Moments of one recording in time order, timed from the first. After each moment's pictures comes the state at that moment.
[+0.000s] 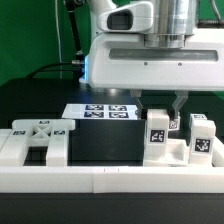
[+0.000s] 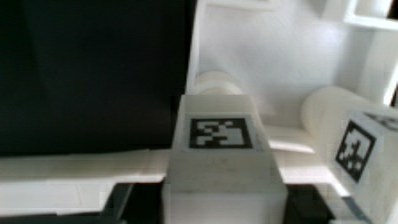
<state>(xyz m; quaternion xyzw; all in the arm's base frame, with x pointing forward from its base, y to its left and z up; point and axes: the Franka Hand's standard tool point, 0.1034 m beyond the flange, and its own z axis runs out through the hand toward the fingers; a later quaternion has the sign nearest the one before) 0.624 0.037 0.092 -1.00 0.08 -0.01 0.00</state>
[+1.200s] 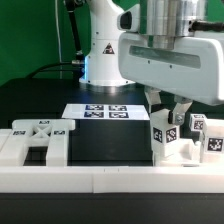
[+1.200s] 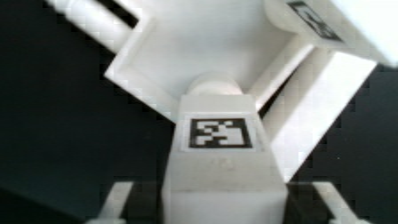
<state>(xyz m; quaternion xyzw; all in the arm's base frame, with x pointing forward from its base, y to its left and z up) 0.622 0.052 0.090 -0.84 0.54 0.00 0.01</state>
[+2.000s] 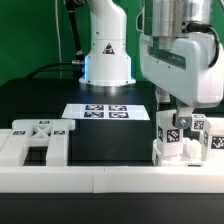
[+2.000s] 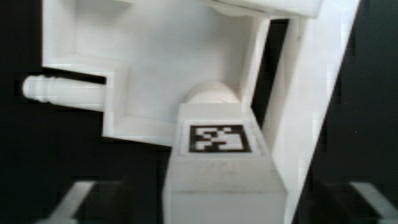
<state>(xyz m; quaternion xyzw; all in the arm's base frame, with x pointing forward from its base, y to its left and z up) 0.622 0.058 0.090 -0.79 0.62 0.00 0.02</state>
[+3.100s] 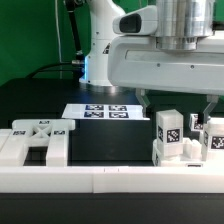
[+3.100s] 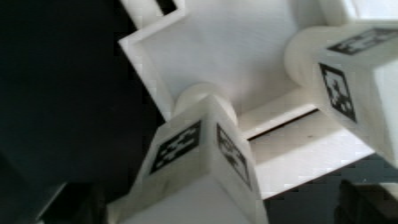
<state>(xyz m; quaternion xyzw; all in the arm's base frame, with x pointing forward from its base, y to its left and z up) 0.622 0.061 0.090 -0.98 0.19 -0.01 0.02</state>
